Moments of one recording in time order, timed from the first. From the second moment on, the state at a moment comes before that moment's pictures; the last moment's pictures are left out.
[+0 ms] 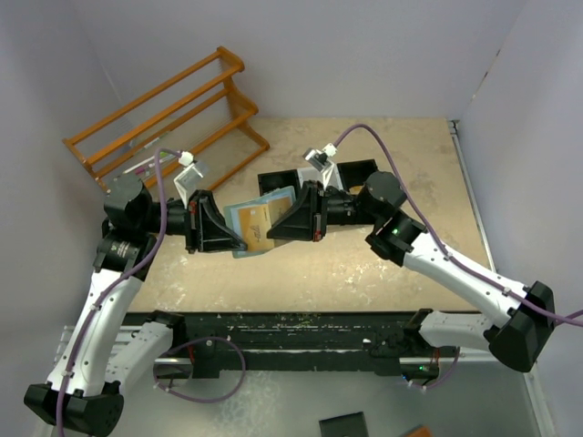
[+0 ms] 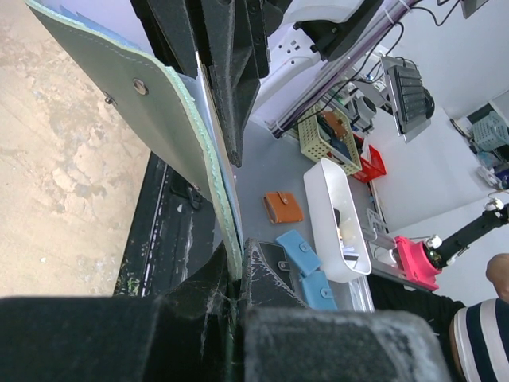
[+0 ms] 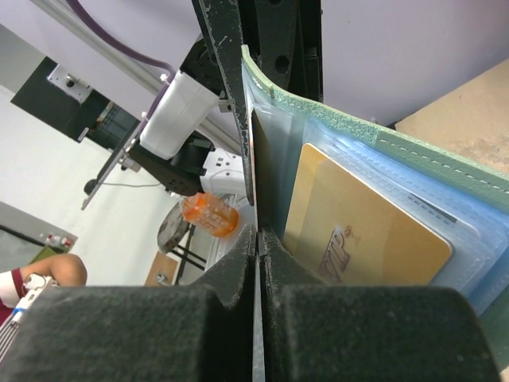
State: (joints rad) left arm -0.21 0.82 0.96 -0.12 1.40 -0.65; right arm 0.81 1.19 1.01 0.35 -0.81 0.91
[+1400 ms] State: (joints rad) left arm -0.21 0.83 1.10 -0.49 1.32 -0.29; right arm 0.01 1.45 1.22 -0.54 -0.54 0.45
